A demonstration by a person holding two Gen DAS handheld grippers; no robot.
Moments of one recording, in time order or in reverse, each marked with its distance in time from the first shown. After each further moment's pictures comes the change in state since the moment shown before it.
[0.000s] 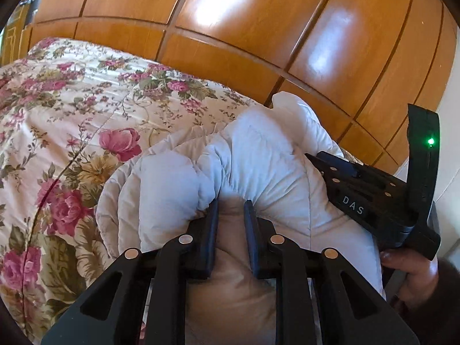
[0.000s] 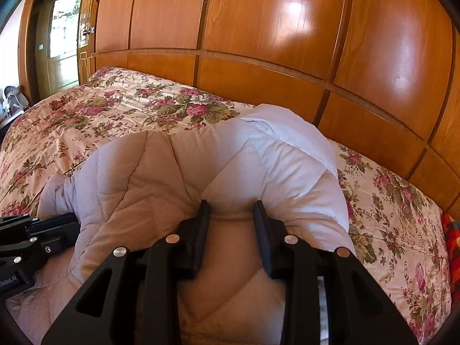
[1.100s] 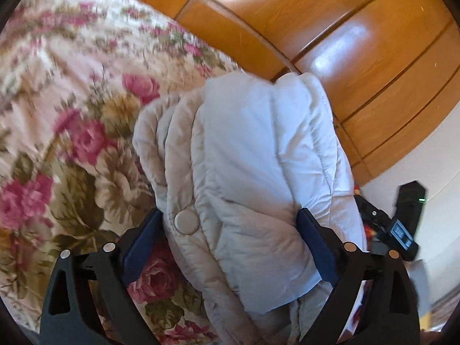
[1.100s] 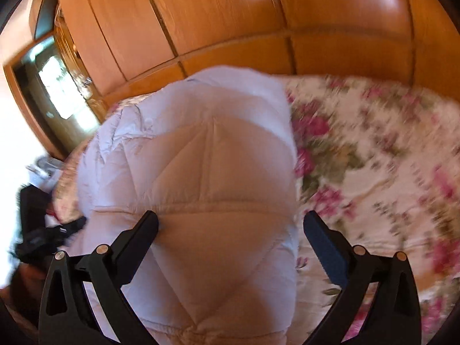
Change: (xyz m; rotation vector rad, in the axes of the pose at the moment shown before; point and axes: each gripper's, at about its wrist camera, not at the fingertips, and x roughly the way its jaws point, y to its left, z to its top) left arm -0.027 0.046 -0.022 -0.243 0.164 -0.178; right arm -0.052 -0.112 -0.057 0.415 0.151 0.367
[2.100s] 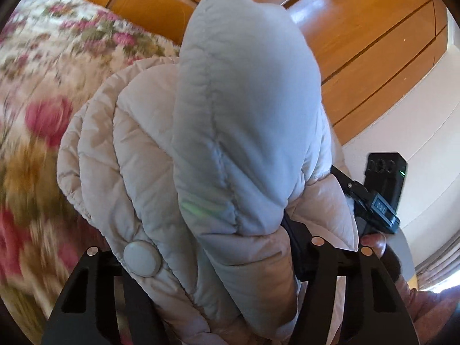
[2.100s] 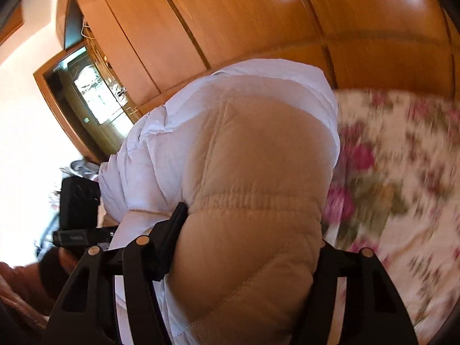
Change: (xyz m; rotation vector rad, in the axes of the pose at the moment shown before) left arm 0.070 -0.032 0.069 0.158 0.117 -0.199; right arm 0.018 0.033 0.040 -0.114 -0.134 0.100
